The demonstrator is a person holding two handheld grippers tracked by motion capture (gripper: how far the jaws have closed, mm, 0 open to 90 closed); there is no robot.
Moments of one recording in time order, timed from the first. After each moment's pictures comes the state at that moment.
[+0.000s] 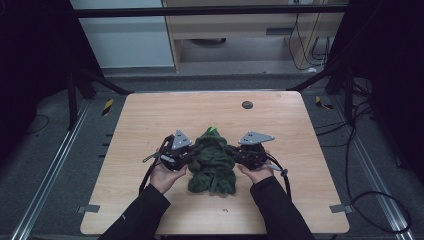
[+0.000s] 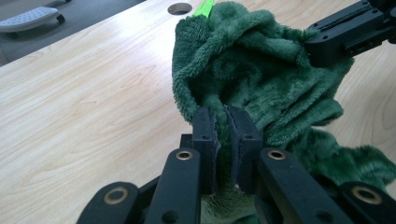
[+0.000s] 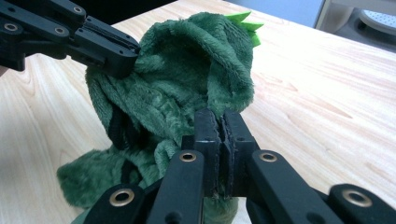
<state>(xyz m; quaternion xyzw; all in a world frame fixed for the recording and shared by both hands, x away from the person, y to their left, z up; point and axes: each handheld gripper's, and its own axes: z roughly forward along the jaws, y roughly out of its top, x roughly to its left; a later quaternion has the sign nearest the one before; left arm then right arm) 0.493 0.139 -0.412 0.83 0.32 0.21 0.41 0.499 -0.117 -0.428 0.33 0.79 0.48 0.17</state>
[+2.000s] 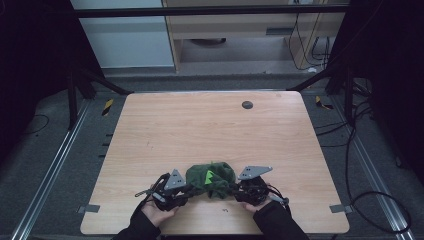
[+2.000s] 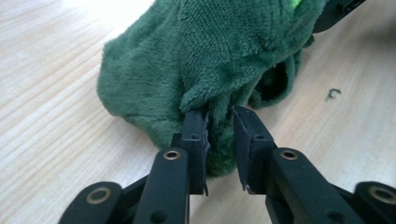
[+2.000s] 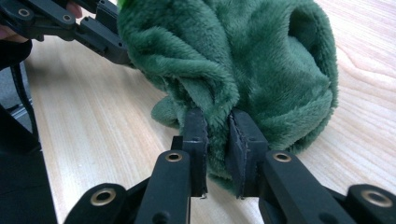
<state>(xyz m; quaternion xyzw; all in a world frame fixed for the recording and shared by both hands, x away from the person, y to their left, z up) 0.417 0.163 -0.470 0.87 0.29 0.12 0.37 0.429 -0.120 -0.476 0.32 0.84 0.44 0.06</state>
